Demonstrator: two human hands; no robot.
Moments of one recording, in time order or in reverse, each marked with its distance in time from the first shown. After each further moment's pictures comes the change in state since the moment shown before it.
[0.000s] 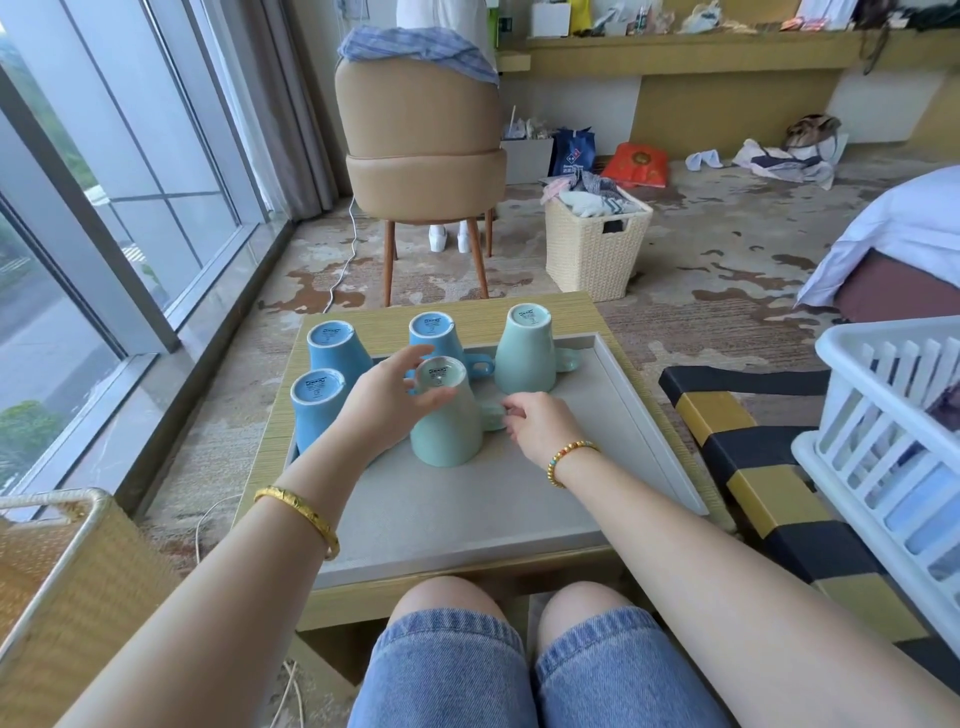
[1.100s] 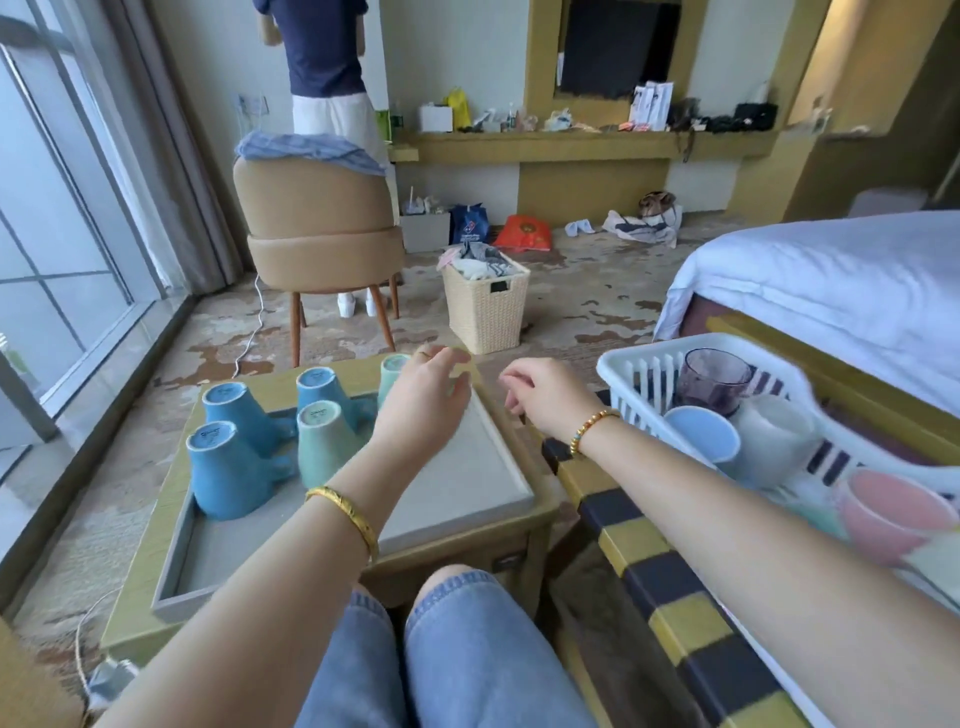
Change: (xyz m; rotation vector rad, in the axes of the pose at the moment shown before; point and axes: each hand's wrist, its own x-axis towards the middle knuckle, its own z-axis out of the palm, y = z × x) left_hand -0.072 0.173 0.063 0.139 0.125 0.432; right_hand -0.122 -0.009 -0.184 -0.091 0.229 -0.100
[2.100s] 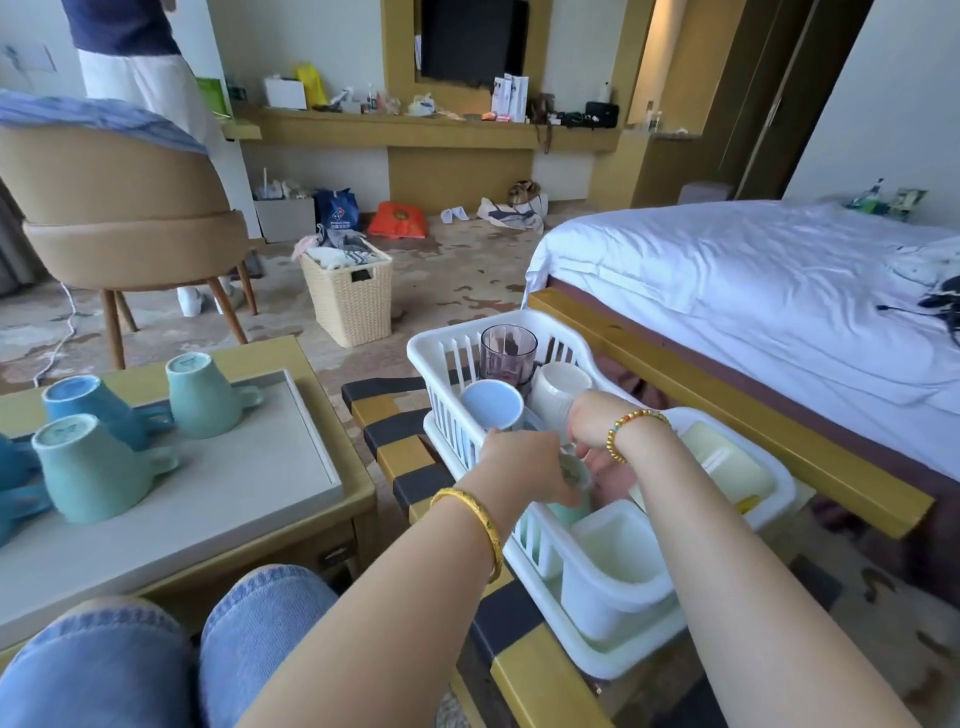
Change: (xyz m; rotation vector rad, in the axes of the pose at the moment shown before) left_hand -0.044 0.228 0.175 0.401 -0.825 0.304; right_hand -0.119 0.148 -0.163 -0.231 -0.143 0.691
